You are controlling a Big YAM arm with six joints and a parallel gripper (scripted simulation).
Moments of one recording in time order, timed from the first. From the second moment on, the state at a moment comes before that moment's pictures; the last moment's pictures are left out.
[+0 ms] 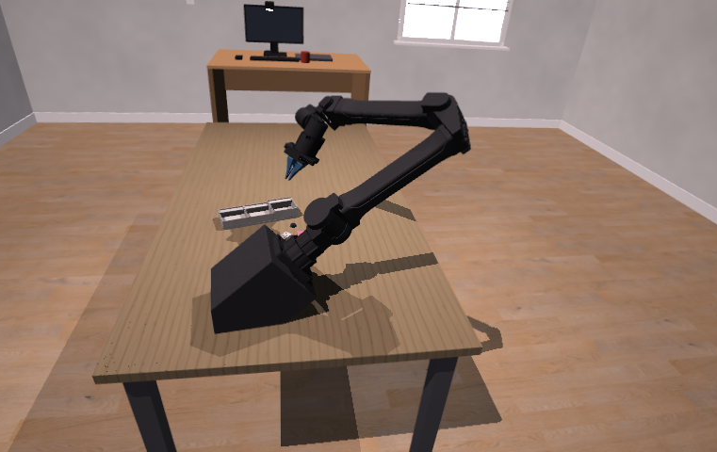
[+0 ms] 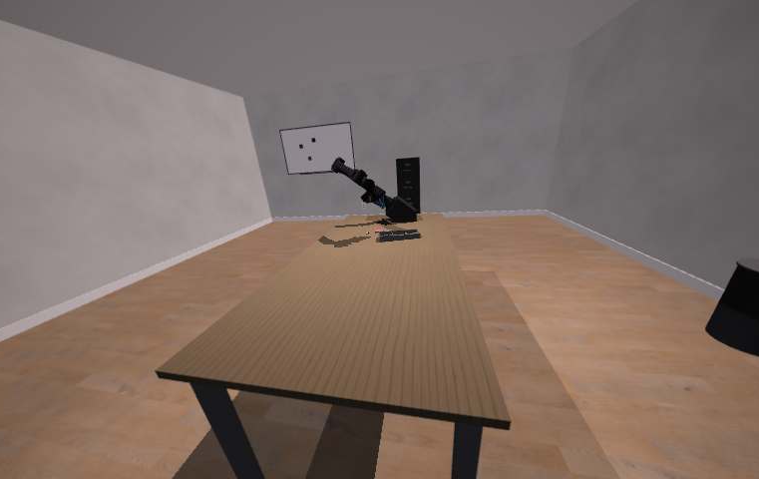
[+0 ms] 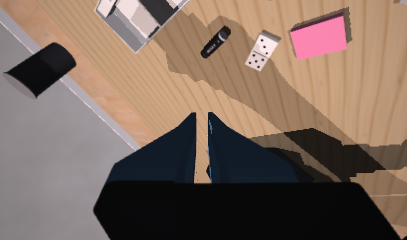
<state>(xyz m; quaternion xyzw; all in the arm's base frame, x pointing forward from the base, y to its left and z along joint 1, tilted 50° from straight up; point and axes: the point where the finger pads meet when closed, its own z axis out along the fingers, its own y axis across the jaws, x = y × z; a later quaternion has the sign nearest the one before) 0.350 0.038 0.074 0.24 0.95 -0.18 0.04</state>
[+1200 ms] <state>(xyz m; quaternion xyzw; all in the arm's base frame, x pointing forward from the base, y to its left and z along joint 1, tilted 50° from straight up) 0.322 0.069 0.088 0.02 0.90 -0.42 0.04</state>
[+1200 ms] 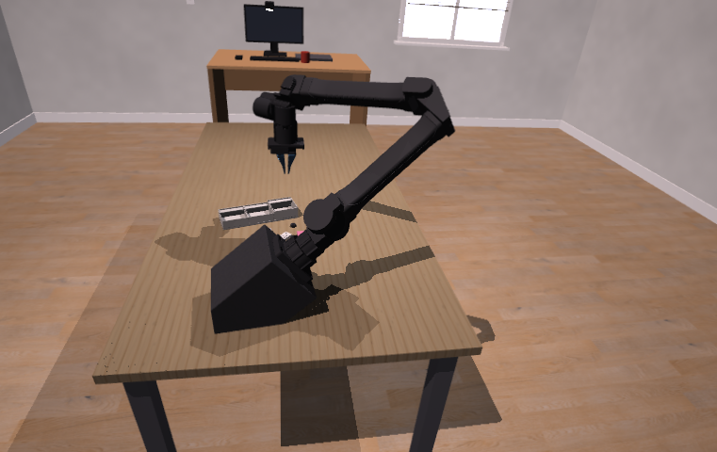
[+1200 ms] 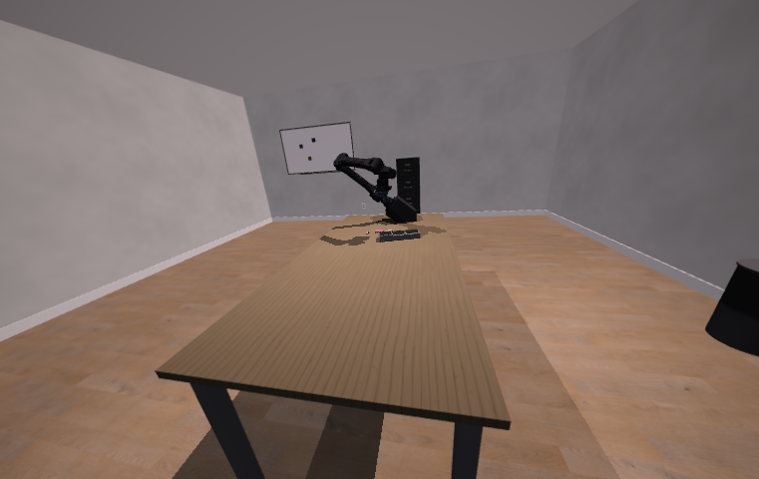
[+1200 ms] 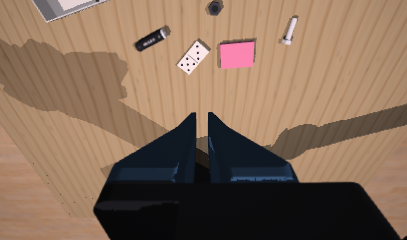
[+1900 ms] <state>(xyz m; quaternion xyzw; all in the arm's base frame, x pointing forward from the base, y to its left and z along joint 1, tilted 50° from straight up) 0.322 0.067 0.088 0.02 0.90 -0.42 0.04</state>
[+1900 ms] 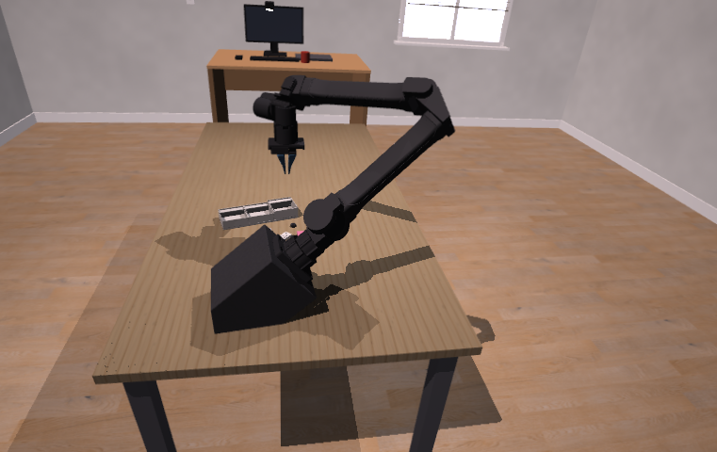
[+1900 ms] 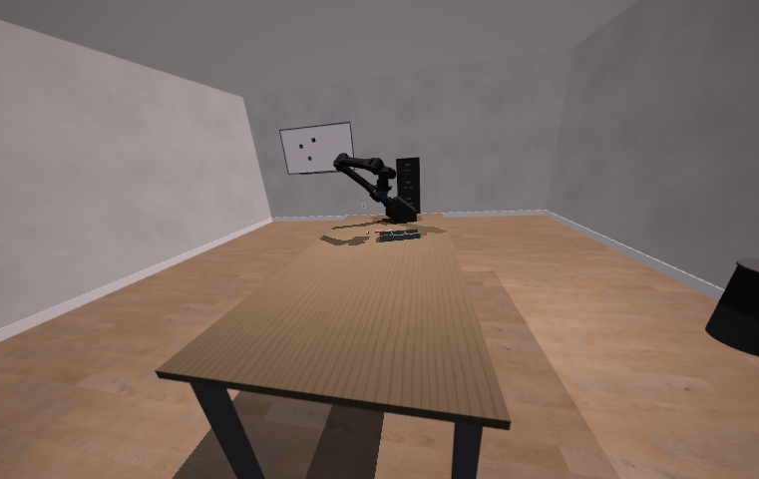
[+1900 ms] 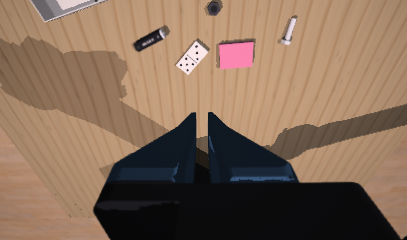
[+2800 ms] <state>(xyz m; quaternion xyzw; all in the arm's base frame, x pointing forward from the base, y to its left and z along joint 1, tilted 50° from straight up) 0.429 -0.018 0.013 -0.08 0.90 -0.43 -0.02</state>
